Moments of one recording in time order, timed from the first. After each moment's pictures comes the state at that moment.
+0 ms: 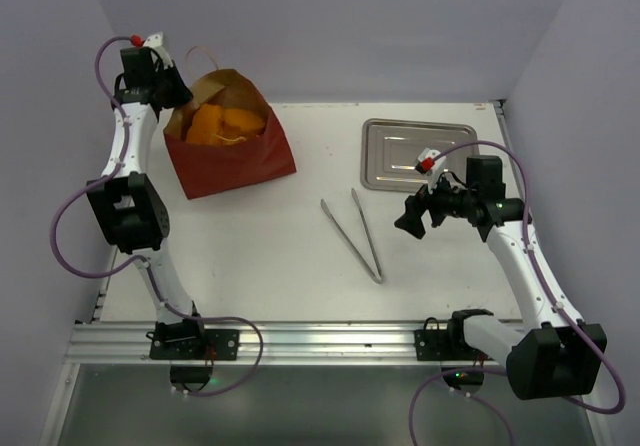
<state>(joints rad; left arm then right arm) 0.18 2.03 1.96 -0.48 0.25 -0.19 0.07 1.09 0.91 -0.63 -0.72 -0.47</state>
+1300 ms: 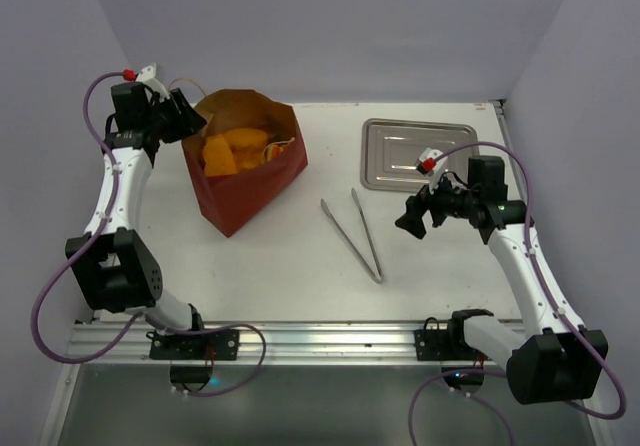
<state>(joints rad) 0.18 1.53 1.39 -0.38 0.37 -0.30 0.07 1.06 0.91 -0.63 -0.72 -0.47</state>
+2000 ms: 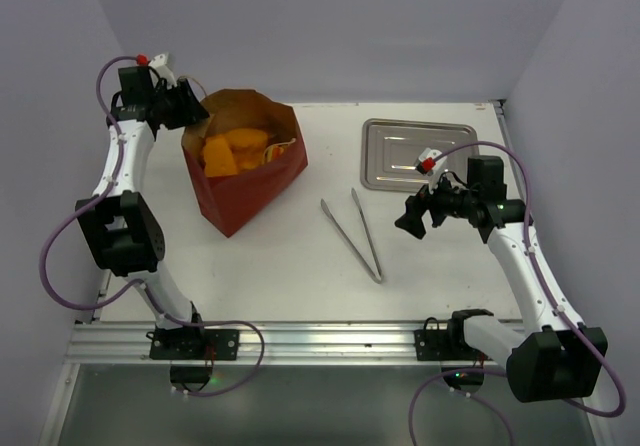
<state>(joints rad) 0.18 1.81 1.69 -0.50 0.40 -0.18 0.07 1.07 0.91 -0.63 -0.72 -0.47</state>
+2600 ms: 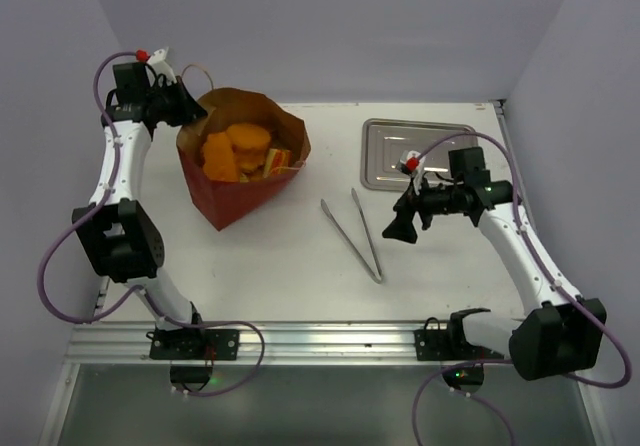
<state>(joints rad) 0.18 1.78 1.70 -0.54 0.52 -0.18 0.13 1.18 1.03 -0.82 -0.91 -0.55</state>
